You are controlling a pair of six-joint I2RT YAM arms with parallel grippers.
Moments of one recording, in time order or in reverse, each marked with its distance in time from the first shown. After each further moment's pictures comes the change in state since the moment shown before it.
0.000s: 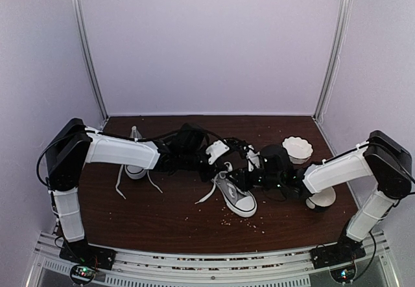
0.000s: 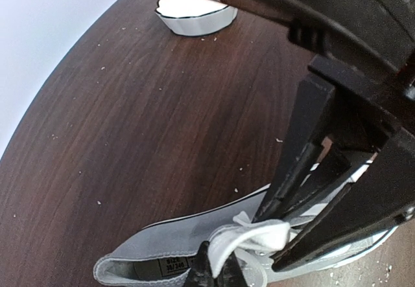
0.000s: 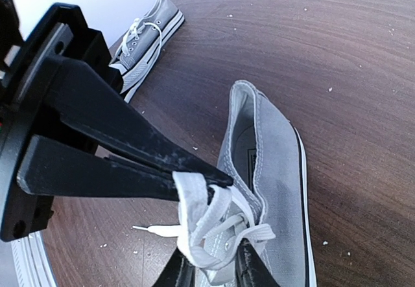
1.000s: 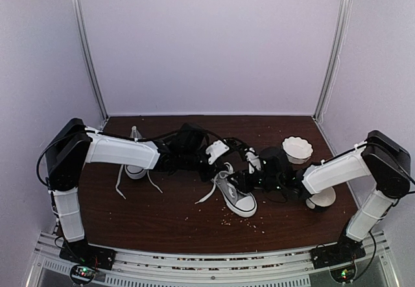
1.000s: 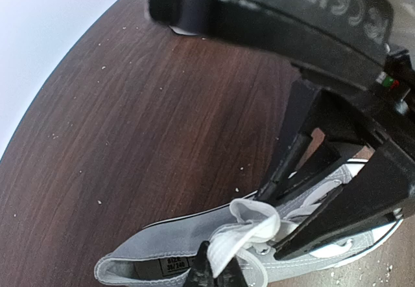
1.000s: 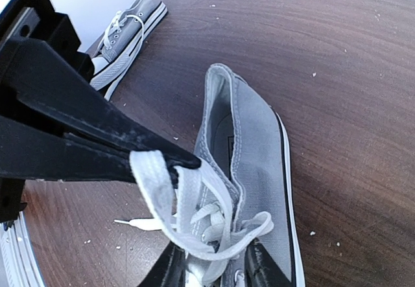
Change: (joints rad) left arm 0.001 0.000 0.000 -0.001 -0.002 0.000; right arm 0.000 0.011 -0.006 -0.031 0.040 0.001
